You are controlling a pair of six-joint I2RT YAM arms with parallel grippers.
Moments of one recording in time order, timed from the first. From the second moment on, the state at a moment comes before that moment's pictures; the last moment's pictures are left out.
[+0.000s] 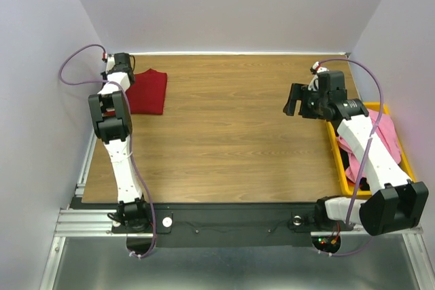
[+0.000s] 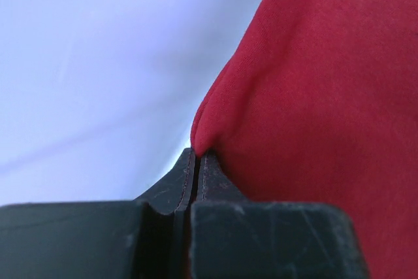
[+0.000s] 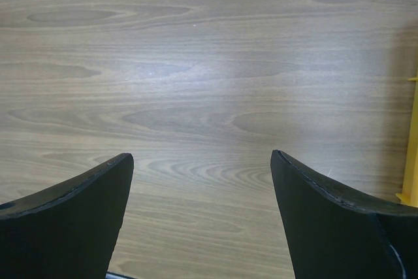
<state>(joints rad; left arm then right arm) 0.16 2.36 1.88 -0.47 -0.79 -0.04 0.16 1.22 1.14 -0.66 -0.11 0.28</state>
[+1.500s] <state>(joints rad) 0.04 1.15 1.36 -0.50 -0.46 -0.31 0.16 0.68 1.18 -0.72 0.30 0.30</state>
